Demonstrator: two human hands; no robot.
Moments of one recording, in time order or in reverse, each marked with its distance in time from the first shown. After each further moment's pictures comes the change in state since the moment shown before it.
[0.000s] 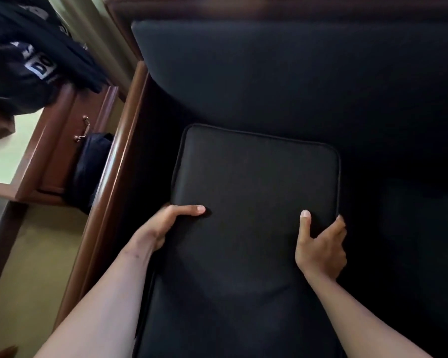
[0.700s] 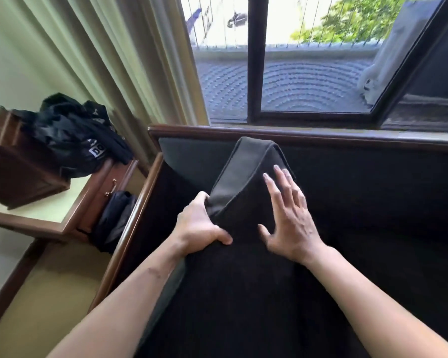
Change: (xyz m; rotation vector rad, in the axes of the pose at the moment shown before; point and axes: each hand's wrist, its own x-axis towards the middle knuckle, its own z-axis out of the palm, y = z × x) left_hand -0.255 0.104 0.150 0.633 0.309 0.597; right_hand -0.029 -0.087 -0.298 -0.077 0.008 -1.184
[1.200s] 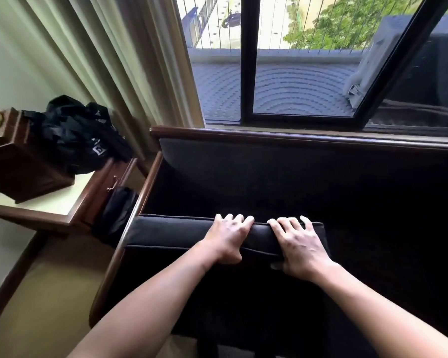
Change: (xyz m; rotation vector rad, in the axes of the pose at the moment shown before) left_hand -0.048 0.031 0.068 0.908 -0.253 0.519; right_hand -0.090 0.023 -0.026 -0.381 -0.396 -0.023
